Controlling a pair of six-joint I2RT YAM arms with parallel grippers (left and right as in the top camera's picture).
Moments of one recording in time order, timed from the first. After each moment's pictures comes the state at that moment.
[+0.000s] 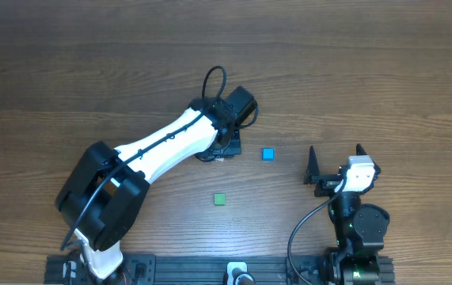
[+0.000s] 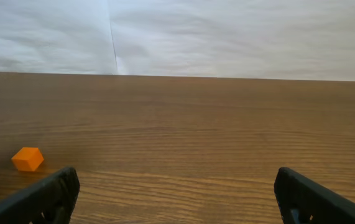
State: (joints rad) left arm -0.73 1.93 1.34 -0.87 -0.03 -0.81; right arm 0.00 0.02 0.01 -0.07 -0.05 0.00
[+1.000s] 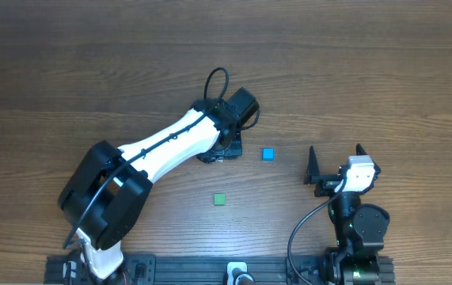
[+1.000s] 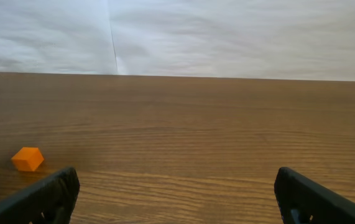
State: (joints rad) left arm -0.74 1.94 1.34 -0.87 -0.03 -0.81; right arm 0.00 0.02 0.01 -0.07 -0.05 0.00
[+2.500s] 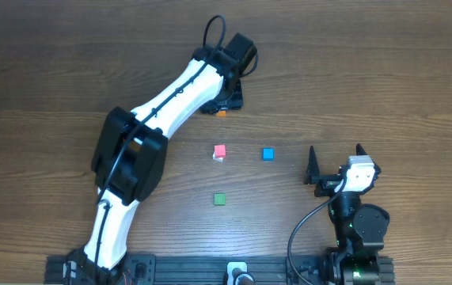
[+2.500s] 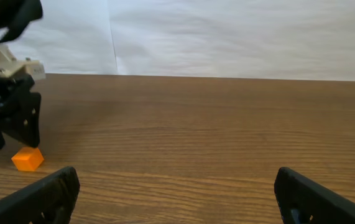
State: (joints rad) left arm -0.59 2.25 1.86 -1.03 -0.10 -0.71; right arm 0.00 0.02 0.01 -0.07 -0.05 0.00
